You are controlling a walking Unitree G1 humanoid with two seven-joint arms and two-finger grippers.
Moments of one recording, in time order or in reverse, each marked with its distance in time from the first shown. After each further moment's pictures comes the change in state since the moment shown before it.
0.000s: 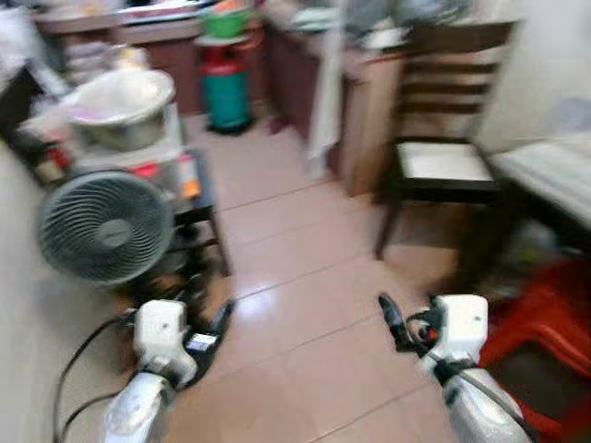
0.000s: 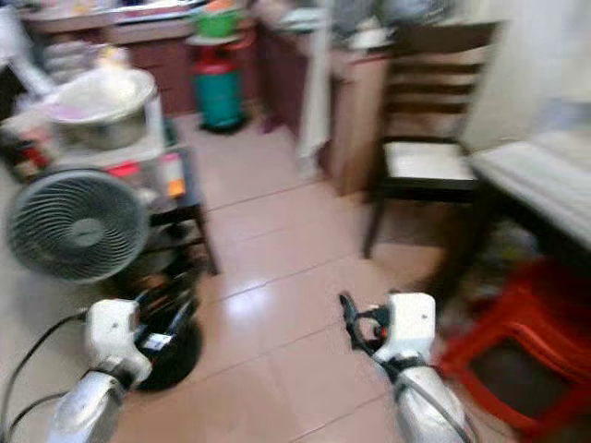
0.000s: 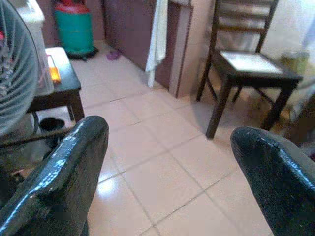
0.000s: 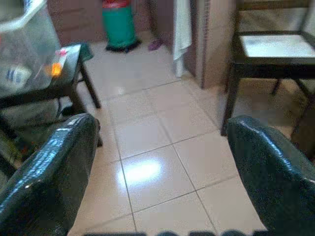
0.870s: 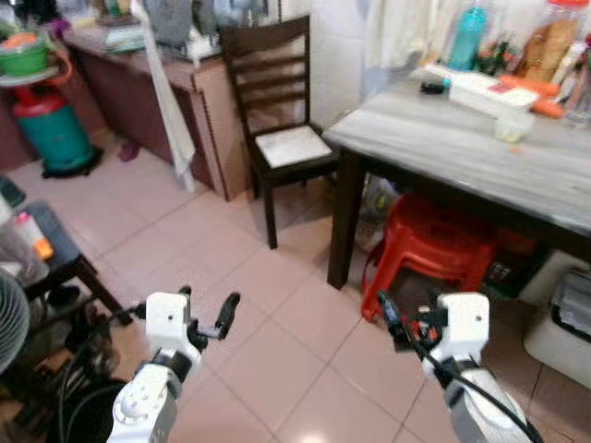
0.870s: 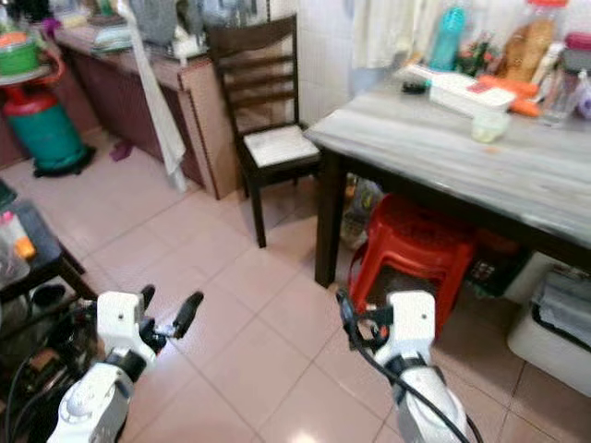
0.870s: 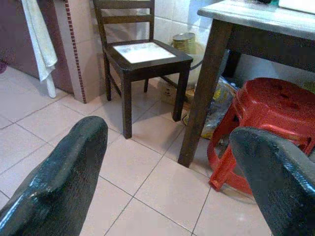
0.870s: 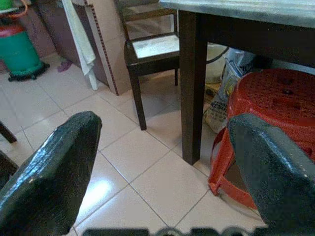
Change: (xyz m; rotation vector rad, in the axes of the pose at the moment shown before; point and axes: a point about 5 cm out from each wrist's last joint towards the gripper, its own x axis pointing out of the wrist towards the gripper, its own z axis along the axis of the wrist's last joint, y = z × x) left arm 0.017 -0.017 0.014 -0.026 -0.040 -0.013; right arm -0.007 -0.009 0.011 -0.051 -0.029 -0.017
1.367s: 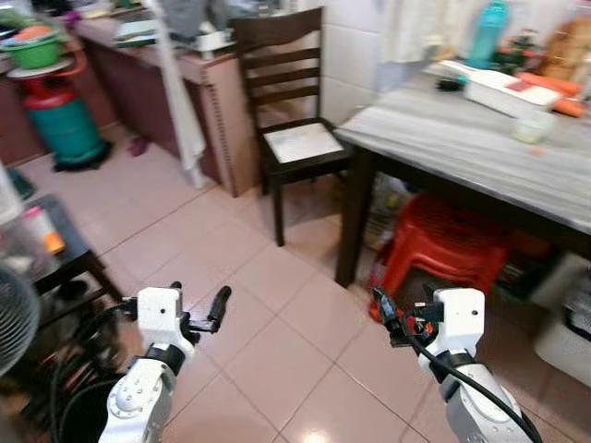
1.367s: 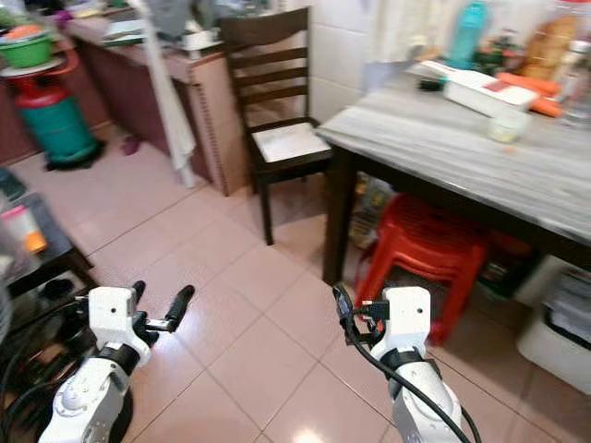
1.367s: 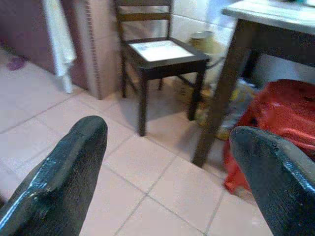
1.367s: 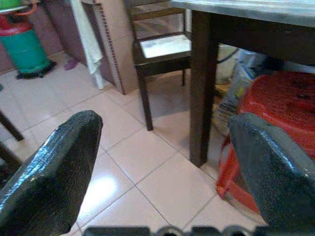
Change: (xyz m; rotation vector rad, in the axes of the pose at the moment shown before) left arm 0.003 0.006 0.004 -0.004 0.004 0.021; right arm 0.004 0.005 0.003 0.001 -0.005 0.009
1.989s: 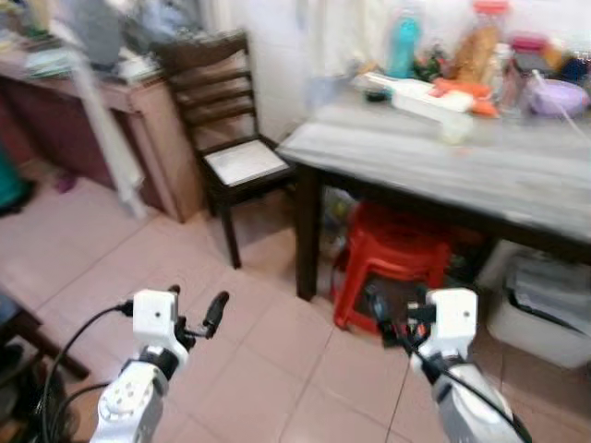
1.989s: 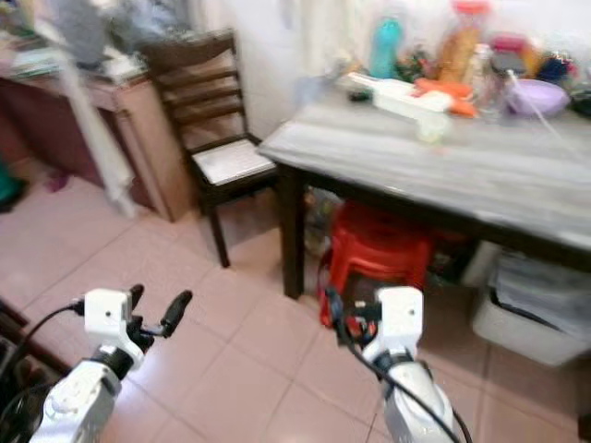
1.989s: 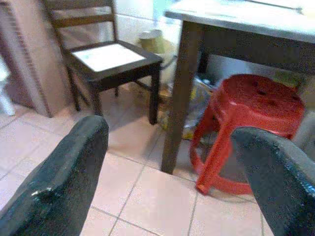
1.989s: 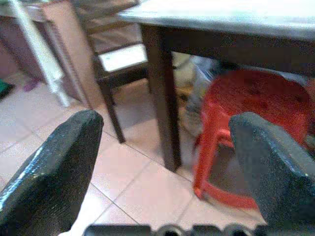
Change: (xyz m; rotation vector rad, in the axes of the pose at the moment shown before) left arm -0.005 0.006 -0.003 0.005 0.026 -0.024; right arm -0.001 0.008 -0.004 0.025 0.013 0.016
